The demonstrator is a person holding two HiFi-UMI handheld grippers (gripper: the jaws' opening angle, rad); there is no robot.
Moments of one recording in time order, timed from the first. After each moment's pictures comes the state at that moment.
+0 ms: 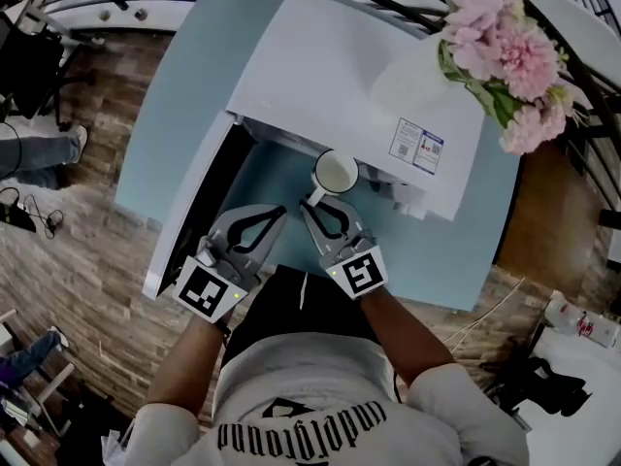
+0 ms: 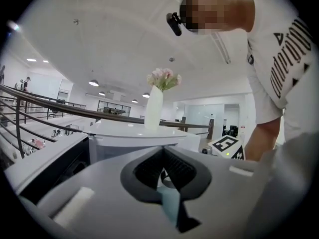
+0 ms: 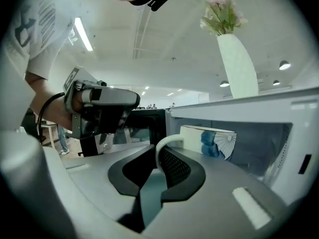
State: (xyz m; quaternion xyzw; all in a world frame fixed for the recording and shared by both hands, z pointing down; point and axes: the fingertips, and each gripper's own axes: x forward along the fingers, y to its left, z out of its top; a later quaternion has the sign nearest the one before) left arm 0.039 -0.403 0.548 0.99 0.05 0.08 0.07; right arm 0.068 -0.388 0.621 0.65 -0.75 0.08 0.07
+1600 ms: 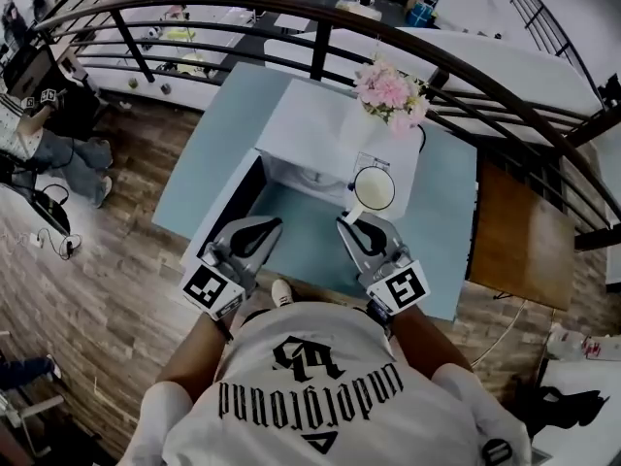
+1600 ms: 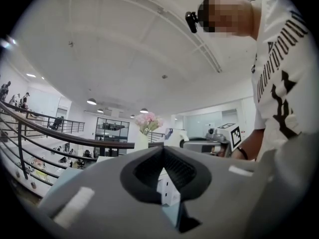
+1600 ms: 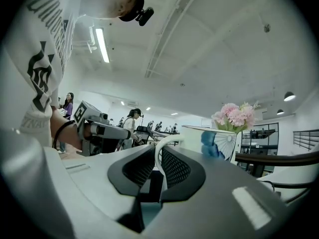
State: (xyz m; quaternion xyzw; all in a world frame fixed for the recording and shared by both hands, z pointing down) left arm -0.024 -0.357 0.382 1.00 0.03 -0.01 0.01; right arm 0.061 -0.289 0.372 0.66 -0.75 -0.06 0.03
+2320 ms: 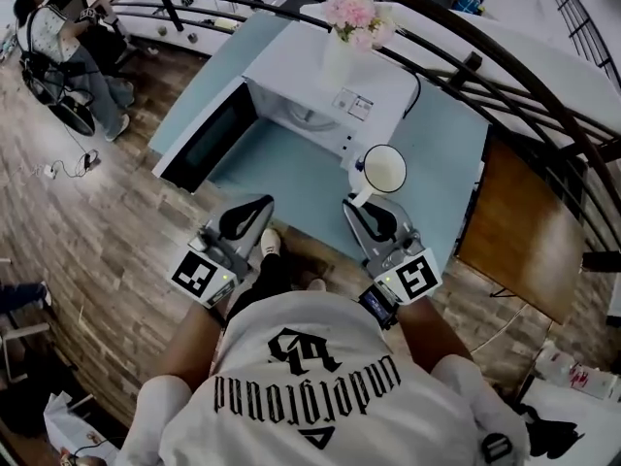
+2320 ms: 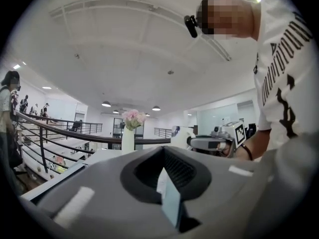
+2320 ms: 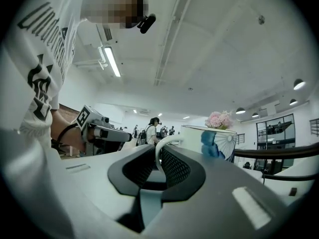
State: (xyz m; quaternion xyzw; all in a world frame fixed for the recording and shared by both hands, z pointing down) left arm -0.026 -0.205 0.381 1.00 -0.07 0.01 0.00; right arm 0.079 -0.135 0.370 0.59 -0.81 -0.06 0.00
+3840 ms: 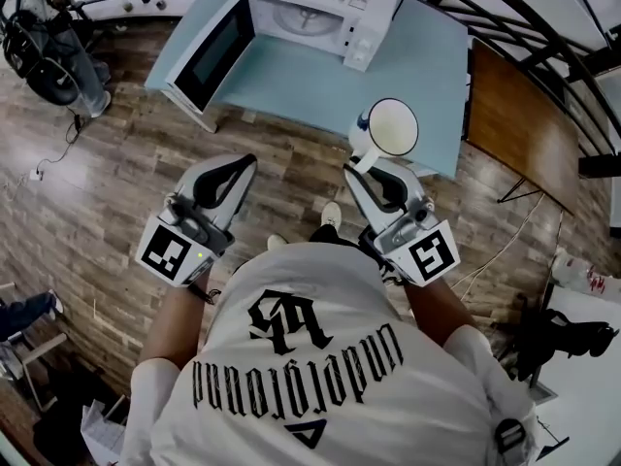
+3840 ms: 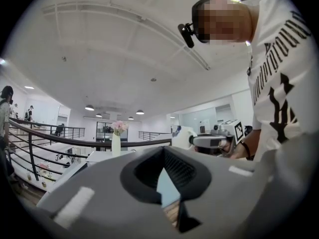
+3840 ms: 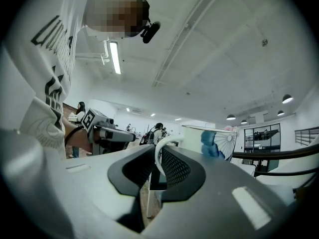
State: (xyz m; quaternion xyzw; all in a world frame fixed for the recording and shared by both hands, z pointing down) left arm -0.216 -0.103 0.352 1.00 0.03 -0.01 -0.03; right arm -0.128 -0.006 0.347 0.64 -0.76 -0.06 0.01
